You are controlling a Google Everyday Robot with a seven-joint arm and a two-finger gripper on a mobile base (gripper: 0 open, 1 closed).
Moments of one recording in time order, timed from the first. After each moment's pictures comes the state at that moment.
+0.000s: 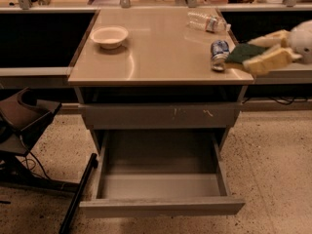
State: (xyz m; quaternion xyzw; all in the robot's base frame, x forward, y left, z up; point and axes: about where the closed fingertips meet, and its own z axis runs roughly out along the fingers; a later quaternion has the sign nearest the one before) arm 0.597 -0.257 0.934 -0.48 0.71 0.24 0.44
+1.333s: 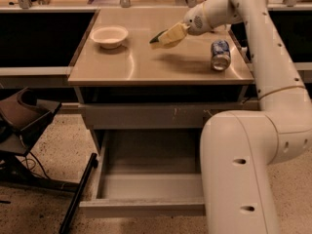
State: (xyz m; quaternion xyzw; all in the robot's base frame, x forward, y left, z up) arm 0.798 -0.062 0.890 -0.43 0.76 0.30 0.37
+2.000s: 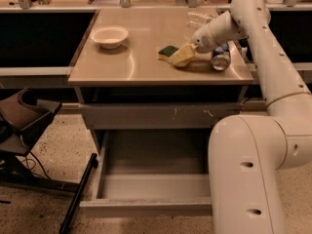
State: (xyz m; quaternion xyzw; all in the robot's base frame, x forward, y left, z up) arm 0.792 -0.107 0.813 -0.43 0.80 0.27 0.31
